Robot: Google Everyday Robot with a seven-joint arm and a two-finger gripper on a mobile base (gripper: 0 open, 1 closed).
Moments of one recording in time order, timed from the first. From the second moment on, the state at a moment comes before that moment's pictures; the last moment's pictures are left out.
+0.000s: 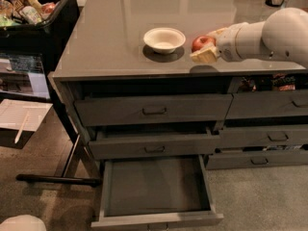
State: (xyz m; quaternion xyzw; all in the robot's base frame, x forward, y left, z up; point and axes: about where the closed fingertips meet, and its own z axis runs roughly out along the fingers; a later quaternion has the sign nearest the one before) arm 0.707 -0.171 0.901 -0.41 0.75 0.03 0.51
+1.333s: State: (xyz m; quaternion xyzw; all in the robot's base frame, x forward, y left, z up) arm 0.753 -0.166 0.864 -0.39 0.76 0.12 0.50
